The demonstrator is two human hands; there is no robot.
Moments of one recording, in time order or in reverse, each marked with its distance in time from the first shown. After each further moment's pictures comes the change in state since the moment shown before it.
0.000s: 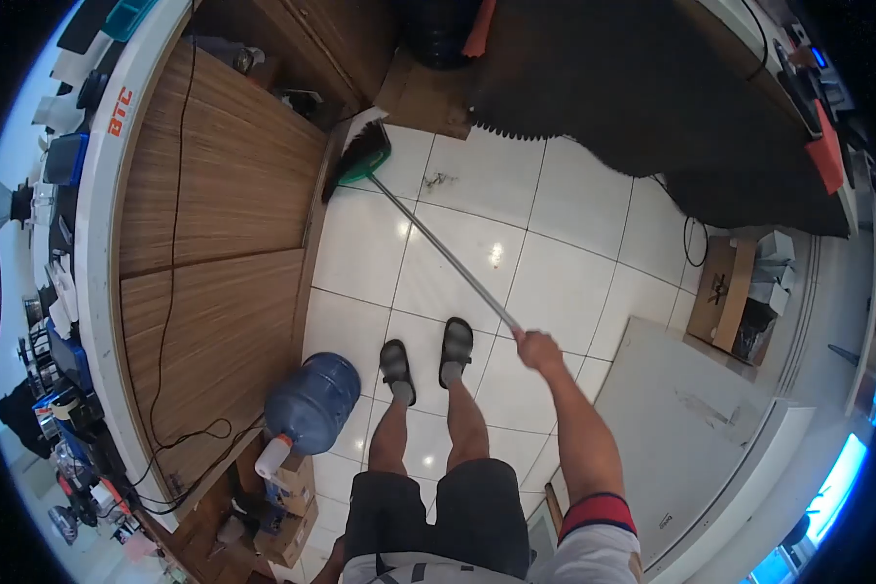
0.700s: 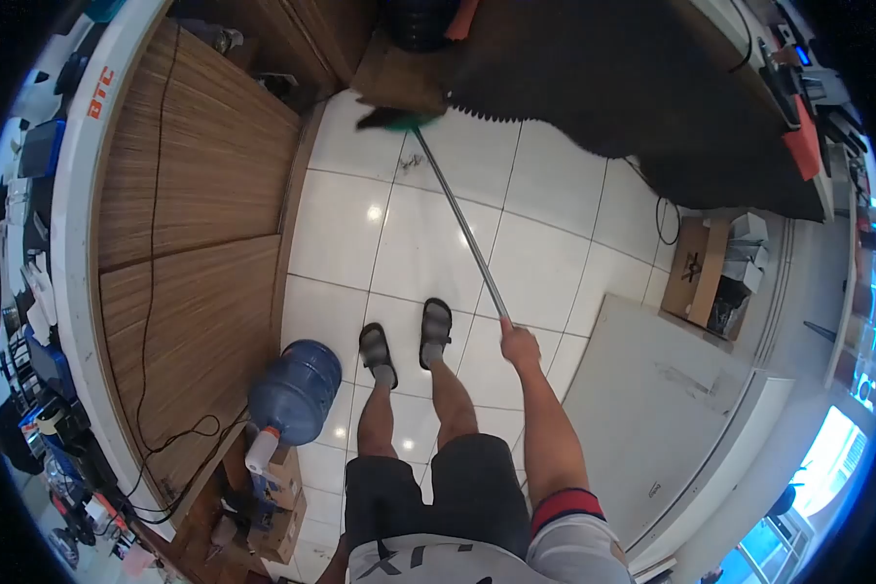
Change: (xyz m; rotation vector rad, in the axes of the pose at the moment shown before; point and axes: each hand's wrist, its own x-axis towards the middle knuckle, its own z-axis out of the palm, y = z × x) left_hand -0.003 -0.015 0.019 -0.737 -0.055 -0.541; right_hand -0.035 -0.012 0.021 0.180 -0.014 0.301
